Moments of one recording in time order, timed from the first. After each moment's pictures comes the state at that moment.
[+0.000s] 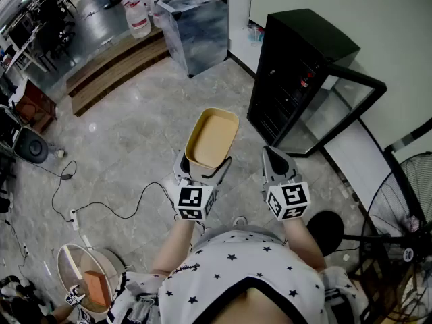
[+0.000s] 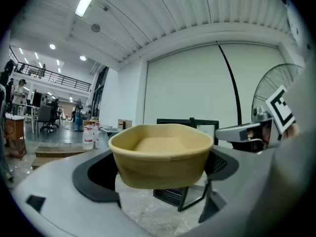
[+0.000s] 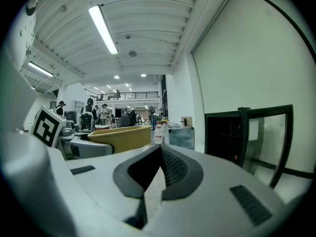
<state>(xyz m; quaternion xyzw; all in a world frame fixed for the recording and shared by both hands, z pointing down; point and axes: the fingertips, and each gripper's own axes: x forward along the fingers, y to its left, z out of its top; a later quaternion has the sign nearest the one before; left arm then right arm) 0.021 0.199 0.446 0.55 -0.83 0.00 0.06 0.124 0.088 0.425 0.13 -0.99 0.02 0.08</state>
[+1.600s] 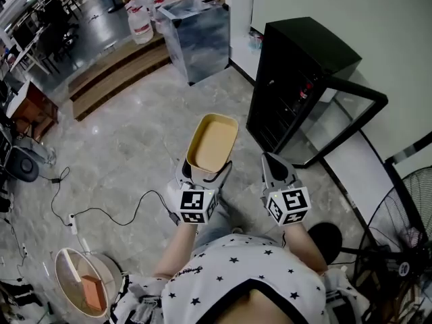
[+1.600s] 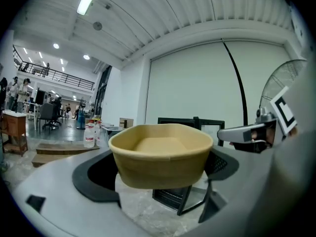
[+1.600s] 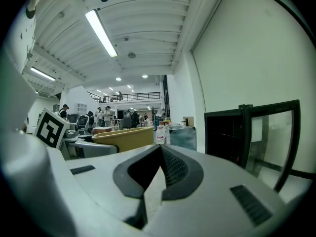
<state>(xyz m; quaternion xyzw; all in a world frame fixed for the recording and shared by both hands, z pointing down) 0.010 0.151 0.450 0.54 -0.84 0.00 0.08 0.114 0.045 0.429 0.11 -0.99 0.03 0.07</state>
